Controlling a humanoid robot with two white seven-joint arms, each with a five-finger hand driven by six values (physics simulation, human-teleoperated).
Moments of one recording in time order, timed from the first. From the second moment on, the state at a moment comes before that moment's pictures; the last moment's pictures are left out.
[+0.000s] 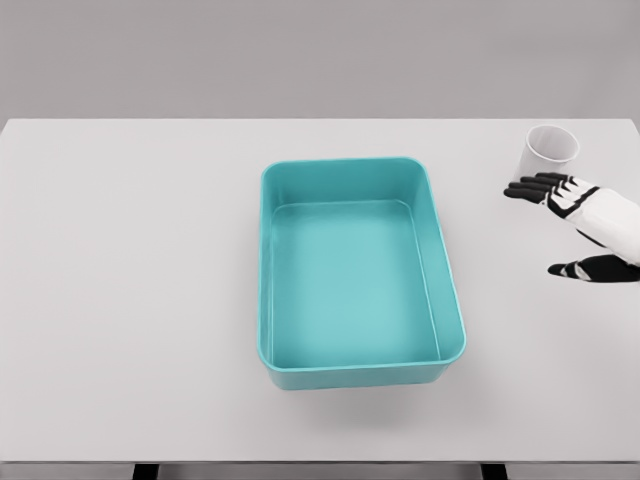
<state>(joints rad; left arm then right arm) 0.06 0.00 -0.17 -0.13 0.02 0.00 -0.05 0.06 -0.80 -0.11 -1.74 0.19 -0.61 0.43</state>
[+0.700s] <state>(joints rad) 0.06 0.00 -0.17 -0.13 0.02 0.00 -0.05 -0.02 -0.64 -0.21 -1.62 -0.21 -0.44 0.59</state>
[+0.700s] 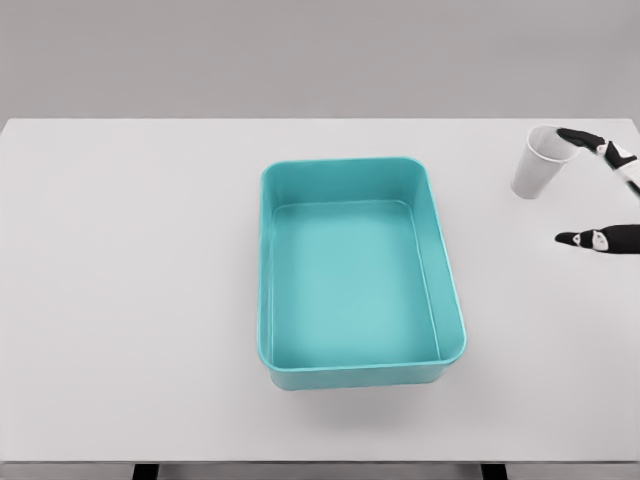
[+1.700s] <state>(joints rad) 0.06 0.00 -0.17 -0.13 0.02 0.00 -0.05 -0.54 -0.56 0.02 -0.79 -0.31 -0.23 0.61</state>
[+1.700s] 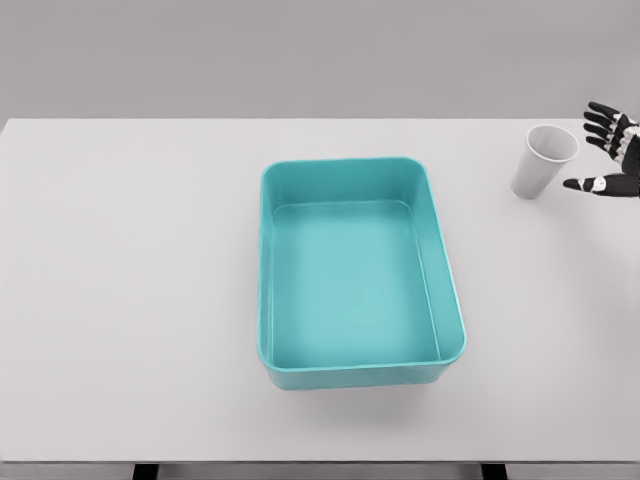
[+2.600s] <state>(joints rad) 0.06 0.00 -0.17 -0.13 0.02 0.00 -0.05 -0.63 -0.48 0.02 -0.58 -0.30 -0.23 0.61</state>
